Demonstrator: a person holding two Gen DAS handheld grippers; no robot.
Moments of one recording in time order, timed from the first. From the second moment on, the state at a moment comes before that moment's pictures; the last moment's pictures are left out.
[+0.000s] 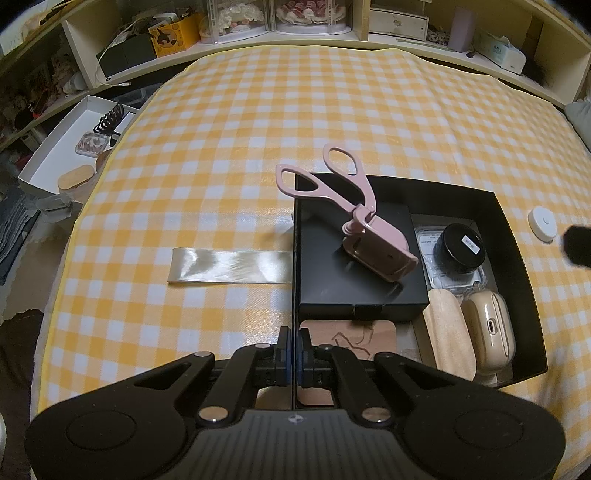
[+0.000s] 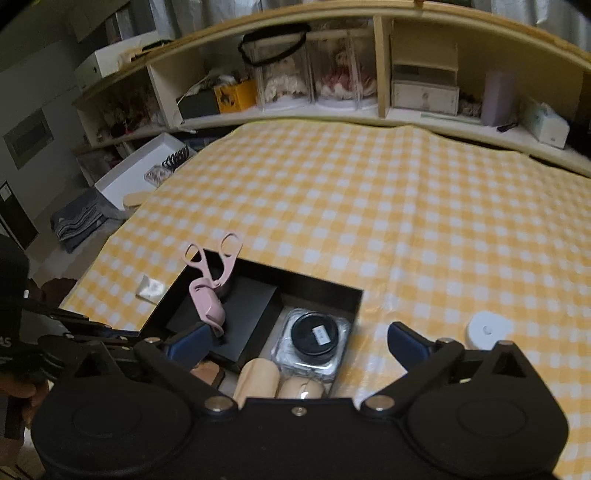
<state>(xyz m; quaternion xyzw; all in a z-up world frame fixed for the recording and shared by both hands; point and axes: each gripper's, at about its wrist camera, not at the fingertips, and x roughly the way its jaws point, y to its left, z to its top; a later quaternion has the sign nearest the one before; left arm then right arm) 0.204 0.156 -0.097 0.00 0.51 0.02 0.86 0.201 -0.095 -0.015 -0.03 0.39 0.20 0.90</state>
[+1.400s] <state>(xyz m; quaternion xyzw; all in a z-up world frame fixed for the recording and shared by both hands) 0.201 0.155 -0.092 0.01 0.51 0.02 0.86 0.295 -0.234 -0.122 0.05 0.41 0.03 0.91</state>
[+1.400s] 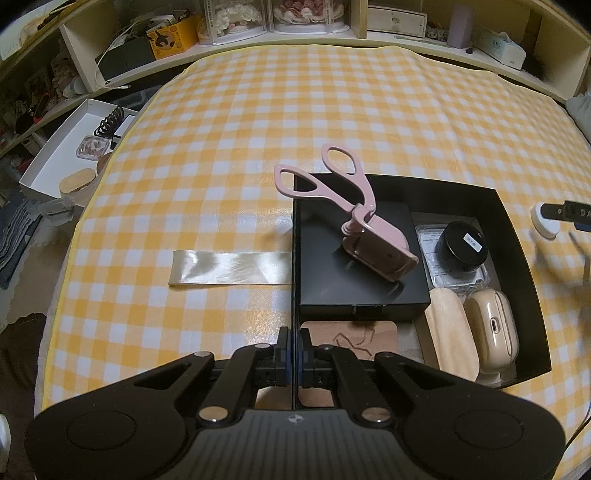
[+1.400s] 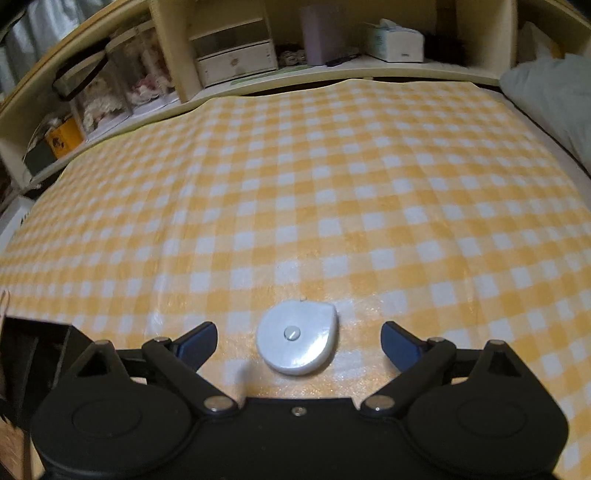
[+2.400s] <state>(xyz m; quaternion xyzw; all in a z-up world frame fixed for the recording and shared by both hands) 0.199 0.151 -0.091 0.01 0.51 0.02 0.86 0.297 -0.211 -0.137 -0.05 0.41 0.03 0.91</state>
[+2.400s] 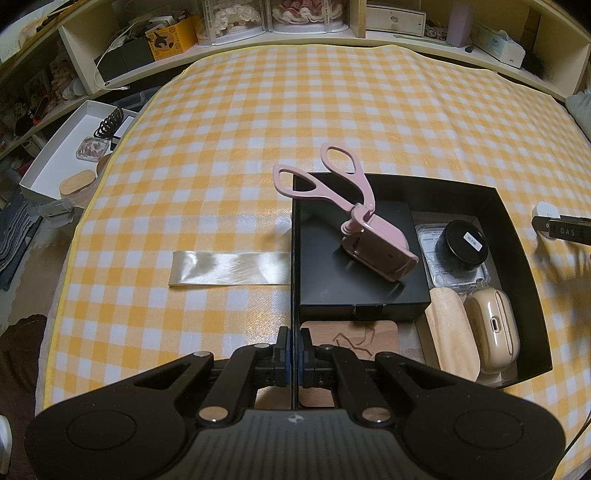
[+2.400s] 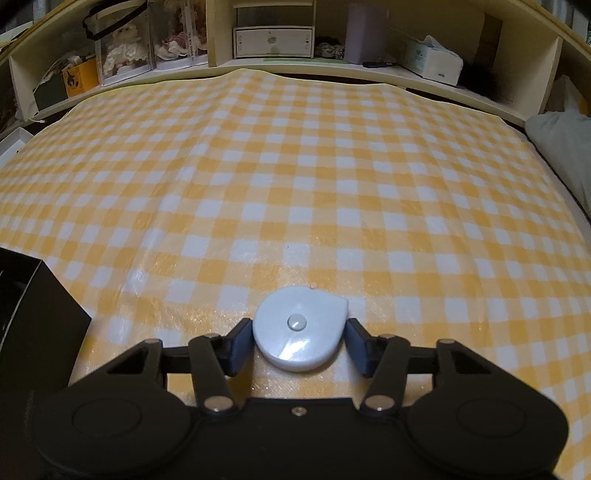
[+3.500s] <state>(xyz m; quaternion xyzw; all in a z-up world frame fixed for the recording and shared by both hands) 0.200 0.148 -0.092 0.02 0.51 0.02 0.86 0.196 -0.075 -0.070 -0.02 0.41 0.32 0.85</state>
